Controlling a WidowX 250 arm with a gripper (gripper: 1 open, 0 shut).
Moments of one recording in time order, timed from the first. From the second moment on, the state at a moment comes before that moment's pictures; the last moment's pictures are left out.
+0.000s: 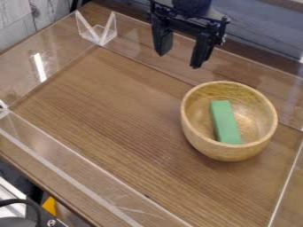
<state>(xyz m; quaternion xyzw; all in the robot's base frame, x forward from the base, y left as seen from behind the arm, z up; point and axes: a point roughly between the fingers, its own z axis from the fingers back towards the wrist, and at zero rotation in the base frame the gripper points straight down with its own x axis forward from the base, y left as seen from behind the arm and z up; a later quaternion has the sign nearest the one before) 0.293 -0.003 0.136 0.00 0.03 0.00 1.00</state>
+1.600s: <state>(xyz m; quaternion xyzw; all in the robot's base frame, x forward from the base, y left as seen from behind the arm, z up) 0.278 -0.077 0.089 -0.06 0.07 0.32 0.94</state>
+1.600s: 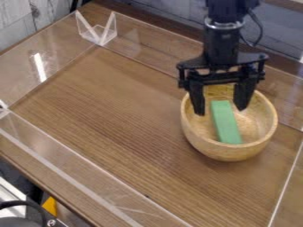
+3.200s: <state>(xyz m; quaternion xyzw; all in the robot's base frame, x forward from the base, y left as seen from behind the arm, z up) 0.289 -0.087 0.071 -0.06 0.07 0.38 0.92</state>
